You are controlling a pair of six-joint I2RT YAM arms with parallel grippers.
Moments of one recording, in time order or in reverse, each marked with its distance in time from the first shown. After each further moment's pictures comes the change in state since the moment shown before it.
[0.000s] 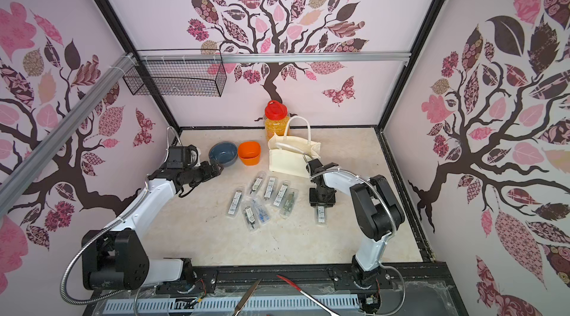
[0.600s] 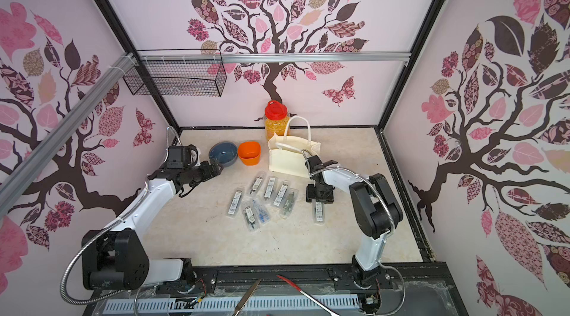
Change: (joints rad) left arm 0.000 0.000 0.000 0.005 -0.001 0.001; right arm -0.008 0.022 0.046 0.021 -0.008 -0.003
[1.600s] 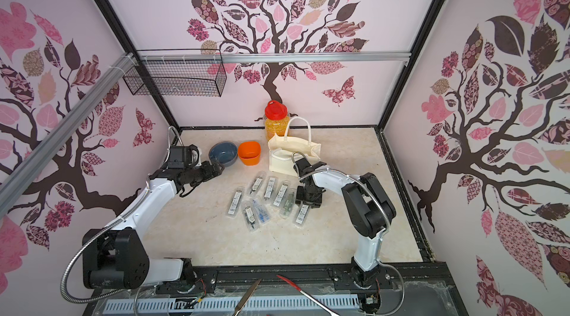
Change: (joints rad) left arm -0.006 0.006 0.000 0.005 0.000 -0.003; right arm 0.120 0.037 0.045 -0.010 -0.089 0.188
